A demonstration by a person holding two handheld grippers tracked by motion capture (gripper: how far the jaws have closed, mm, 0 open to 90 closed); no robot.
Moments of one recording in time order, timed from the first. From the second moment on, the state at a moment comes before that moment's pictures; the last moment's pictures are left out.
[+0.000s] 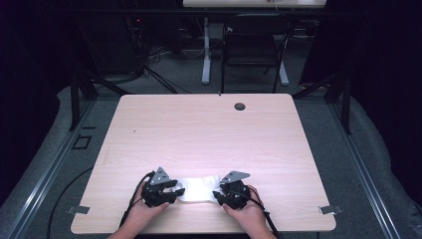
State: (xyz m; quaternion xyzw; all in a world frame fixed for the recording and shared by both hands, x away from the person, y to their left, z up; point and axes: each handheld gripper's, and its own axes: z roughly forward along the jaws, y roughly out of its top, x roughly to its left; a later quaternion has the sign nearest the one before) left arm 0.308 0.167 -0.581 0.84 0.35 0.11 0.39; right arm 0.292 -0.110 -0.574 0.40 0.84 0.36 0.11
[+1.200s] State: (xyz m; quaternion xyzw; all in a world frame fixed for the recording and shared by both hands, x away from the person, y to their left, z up) left arm 0.324 0.171 -0.581 0.83 0.38 0.12 0.40; right arm 0.304 -0.104 -0.574 0.40 0.83 0.36 0.13
